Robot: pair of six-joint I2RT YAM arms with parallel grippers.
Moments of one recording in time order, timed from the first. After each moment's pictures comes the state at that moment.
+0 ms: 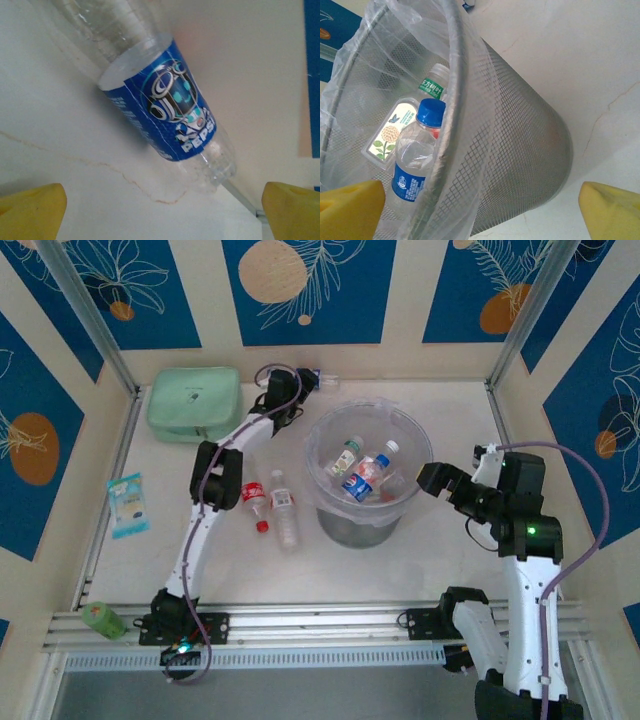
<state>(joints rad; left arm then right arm) -0.37 2.69 2.28 0.01 0.05 -1.16 -0.13 0.74 1.02 -0.99 -0.54 0.45</state>
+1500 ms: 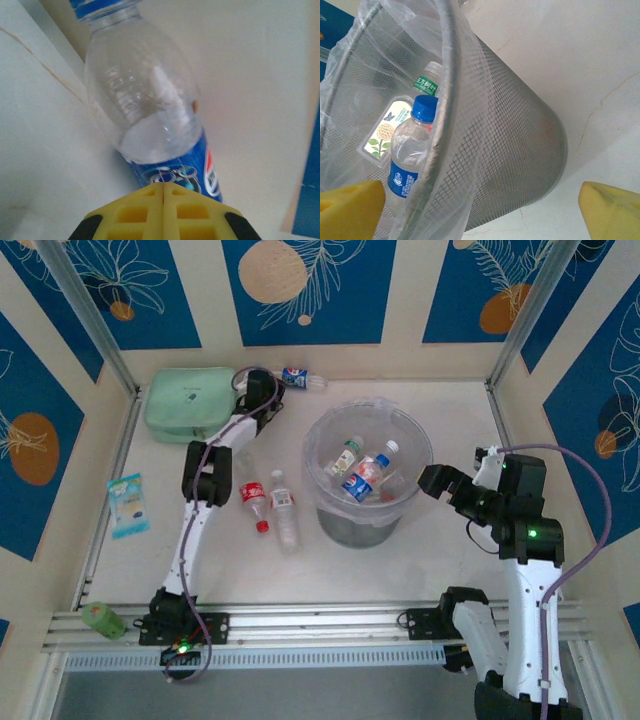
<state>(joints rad) -0.26 2.70 2.22 0.16 0.06 -1.30 -0.13 0.73 1.03 -1.02 -0.52 0.45</state>
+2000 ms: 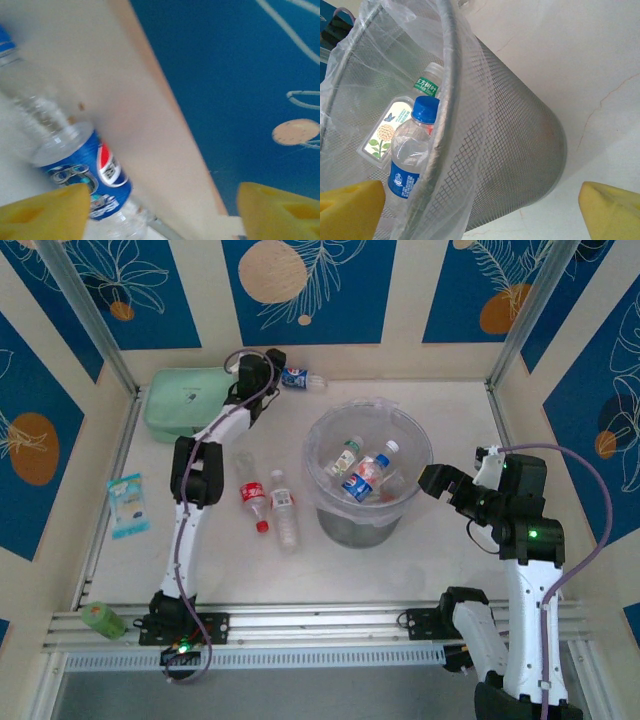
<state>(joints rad) -0.26 2.62 2.27 0.16 0.07 -1.27 -0.13 0.73 1.04 -1.02 -0.52 0.45</state>
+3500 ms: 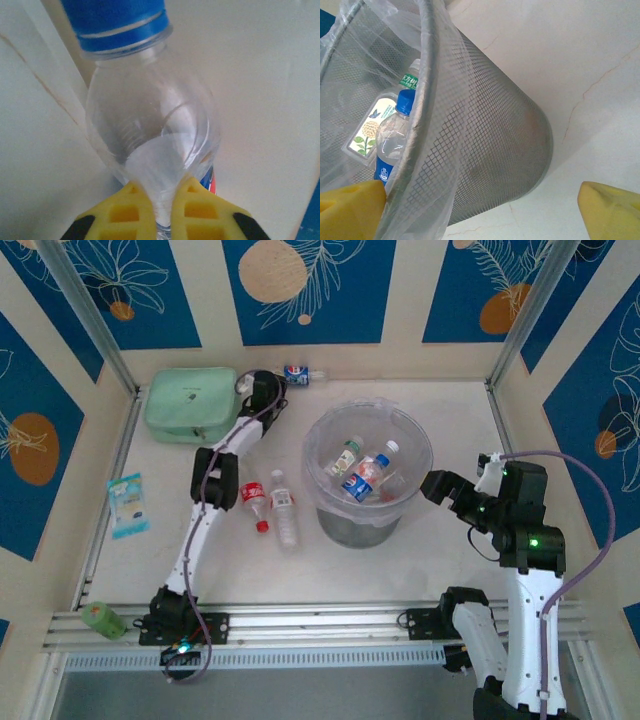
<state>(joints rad) -0.27 2.86 2.46 0.11 -0.05 -1.42 -0.13 0.69 1.02 -1.07 -0.46 0.45</state>
